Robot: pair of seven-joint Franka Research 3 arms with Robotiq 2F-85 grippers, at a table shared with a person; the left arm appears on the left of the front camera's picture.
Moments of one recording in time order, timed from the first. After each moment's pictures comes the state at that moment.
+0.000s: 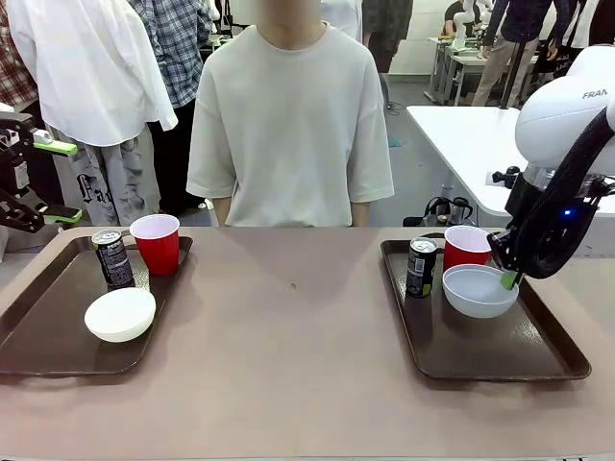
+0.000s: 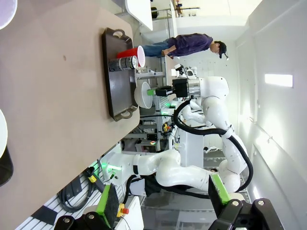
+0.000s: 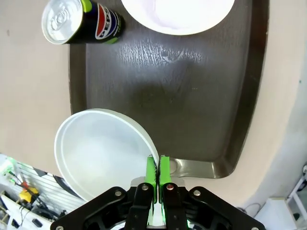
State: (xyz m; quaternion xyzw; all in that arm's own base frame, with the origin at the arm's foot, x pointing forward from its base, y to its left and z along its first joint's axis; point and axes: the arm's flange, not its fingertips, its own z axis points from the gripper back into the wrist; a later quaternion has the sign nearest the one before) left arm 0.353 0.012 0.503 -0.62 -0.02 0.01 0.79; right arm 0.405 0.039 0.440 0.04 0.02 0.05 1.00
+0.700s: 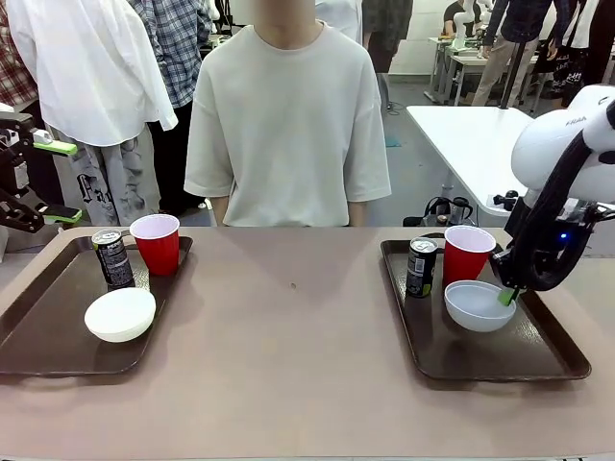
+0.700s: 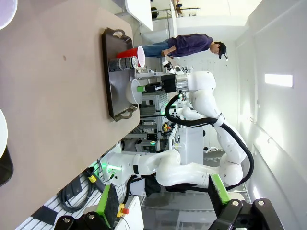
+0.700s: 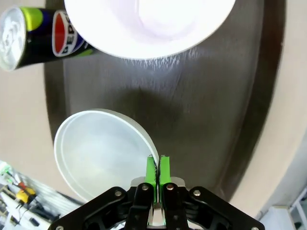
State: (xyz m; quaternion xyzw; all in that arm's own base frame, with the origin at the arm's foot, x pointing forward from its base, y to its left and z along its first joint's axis) left arm 0.353 0.012 0.503 -0.62 -0.02 0.01 0.79; right arm 0.430 0.012 0.380 0.07 0.02 0.06 1.00
